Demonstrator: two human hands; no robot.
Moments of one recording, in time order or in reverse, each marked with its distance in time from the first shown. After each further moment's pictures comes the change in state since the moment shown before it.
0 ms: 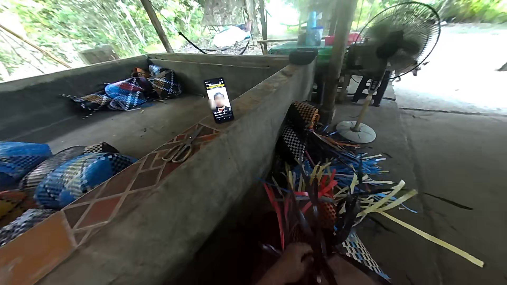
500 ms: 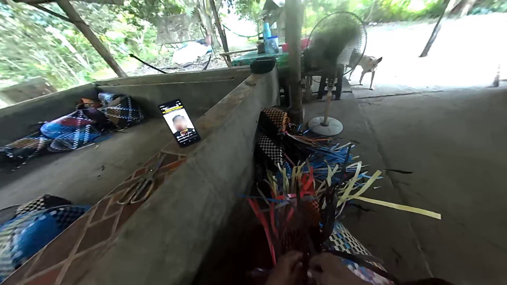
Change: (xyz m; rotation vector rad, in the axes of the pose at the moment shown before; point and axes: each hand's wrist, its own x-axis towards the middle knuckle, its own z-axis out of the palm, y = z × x) left_hand 0.000 -0.001 -0.004 0.039 -0.083 -0.031; right_hand -0.009 -0.015 0.005 -0.021 0.138 -0.066
